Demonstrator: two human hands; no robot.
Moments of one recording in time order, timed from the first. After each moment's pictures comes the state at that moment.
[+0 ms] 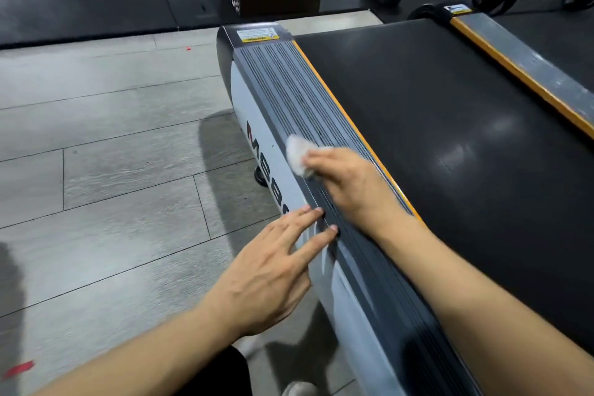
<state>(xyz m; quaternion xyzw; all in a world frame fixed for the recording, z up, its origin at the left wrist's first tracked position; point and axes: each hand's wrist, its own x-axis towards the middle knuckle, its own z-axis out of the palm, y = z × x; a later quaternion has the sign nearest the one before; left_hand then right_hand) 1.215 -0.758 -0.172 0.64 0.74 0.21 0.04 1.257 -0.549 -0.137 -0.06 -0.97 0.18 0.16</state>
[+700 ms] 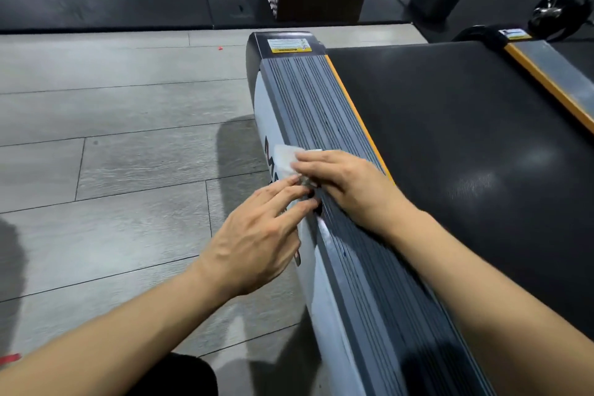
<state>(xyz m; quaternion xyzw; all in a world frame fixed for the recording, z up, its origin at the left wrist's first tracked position) 1.141 -0.720 -0.162 0.57 0.80 0.20 0.00 1.191 -0.510 -0.132 0.07 -0.97 0.21 0.06</state>
